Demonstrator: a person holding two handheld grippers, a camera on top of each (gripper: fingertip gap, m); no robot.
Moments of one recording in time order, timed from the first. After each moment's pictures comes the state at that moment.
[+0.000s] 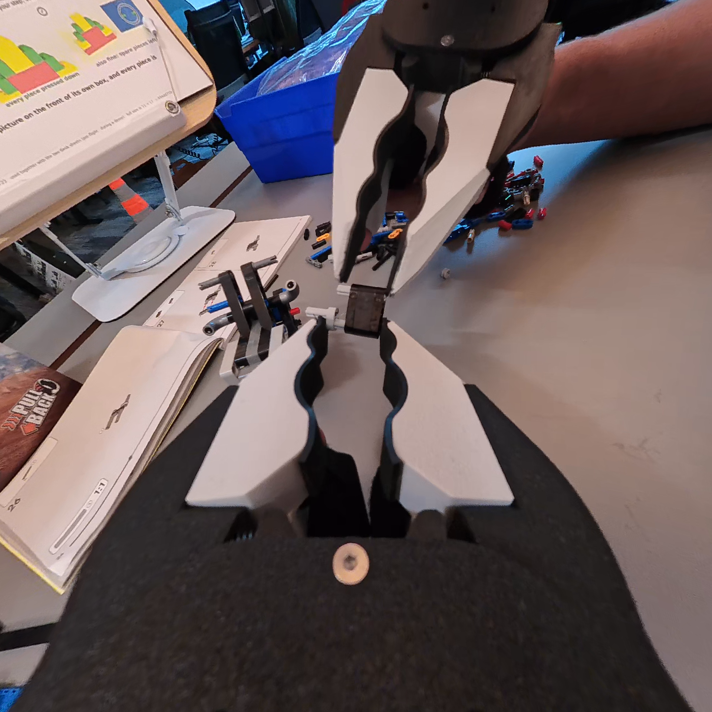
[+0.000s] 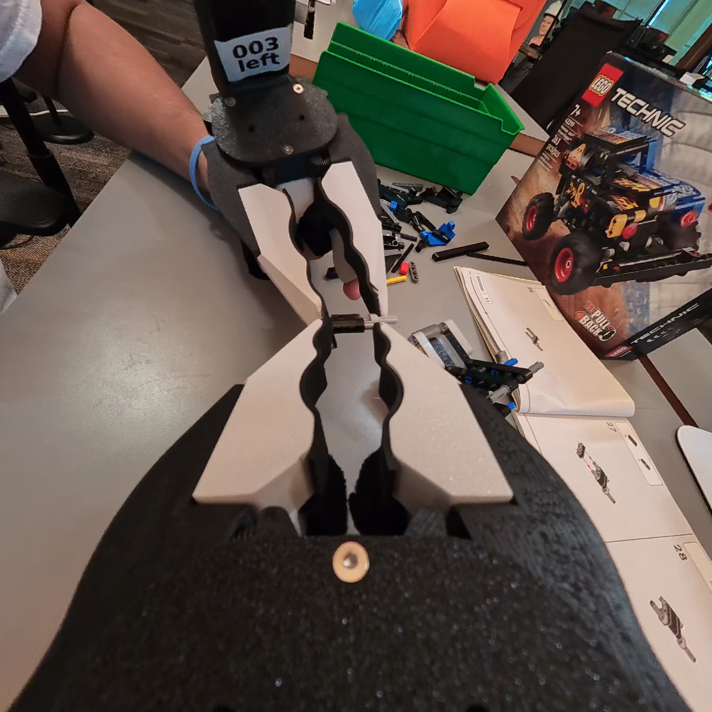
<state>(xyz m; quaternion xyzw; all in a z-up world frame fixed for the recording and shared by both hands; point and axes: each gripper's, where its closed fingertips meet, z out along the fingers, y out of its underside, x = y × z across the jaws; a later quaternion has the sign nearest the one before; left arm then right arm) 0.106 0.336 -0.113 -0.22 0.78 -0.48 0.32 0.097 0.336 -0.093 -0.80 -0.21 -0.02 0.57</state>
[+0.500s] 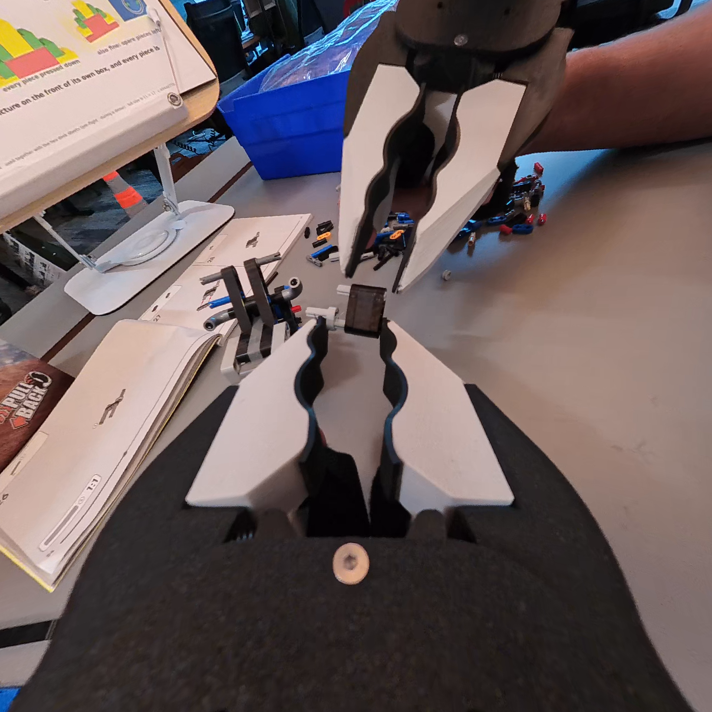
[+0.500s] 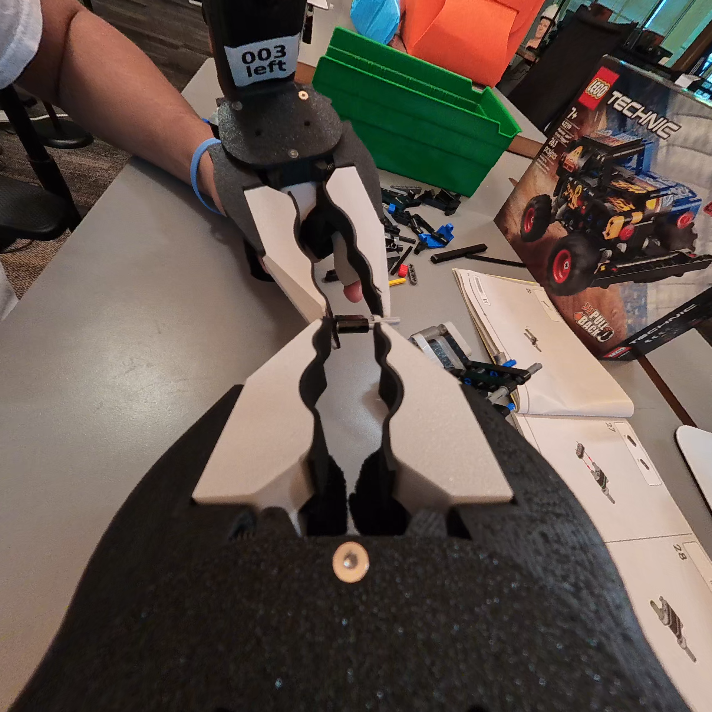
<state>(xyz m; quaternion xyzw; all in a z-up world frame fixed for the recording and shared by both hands) 0.108 0.339 -0.113 -0.24 0.78 -0.49 0.31 0.097 0.336 -0.092 -0.80 -0.21 -0.02 0.57</state>
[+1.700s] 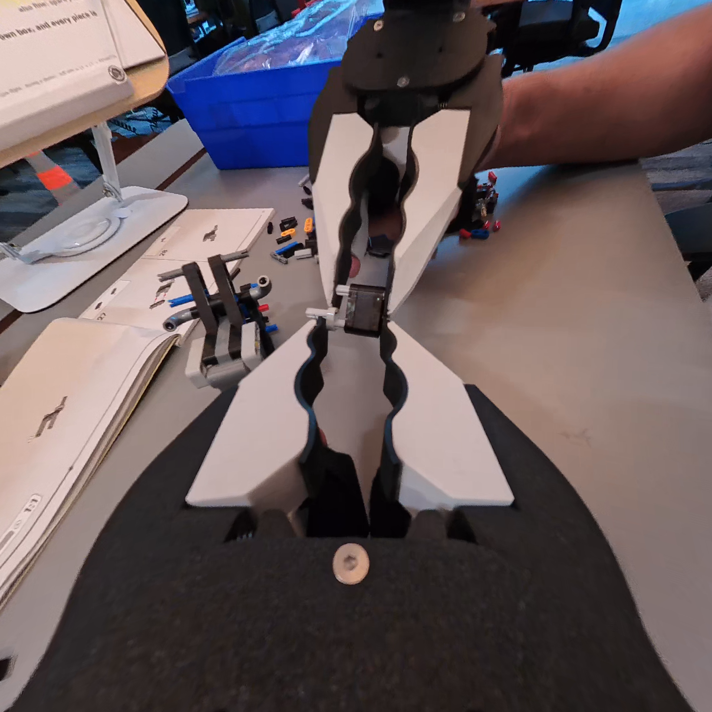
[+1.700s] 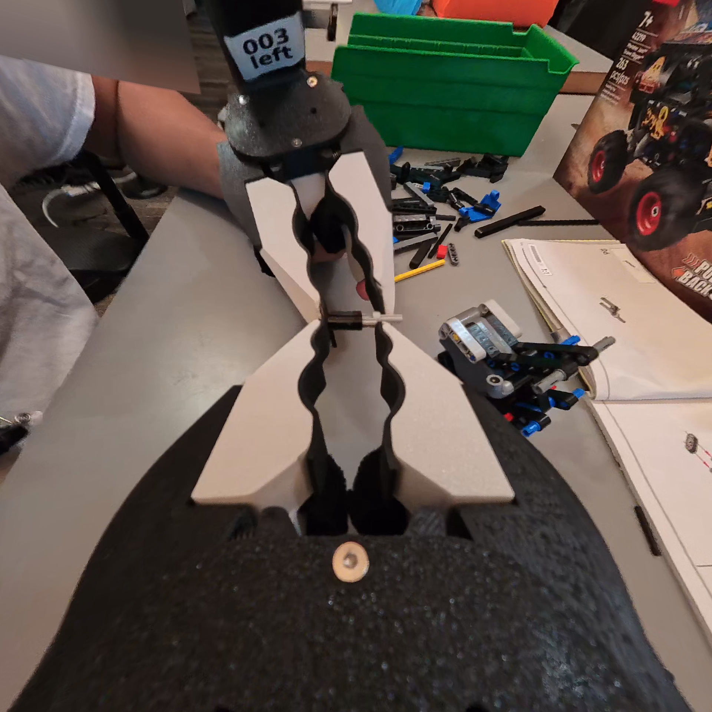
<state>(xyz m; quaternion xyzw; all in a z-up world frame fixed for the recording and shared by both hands) 0.097 0.330 -0.115 -0.23 0.79 -0.51 0.24 0.090 0.338 -0.104 -0.81 -0.16 0.09 0.55</state>
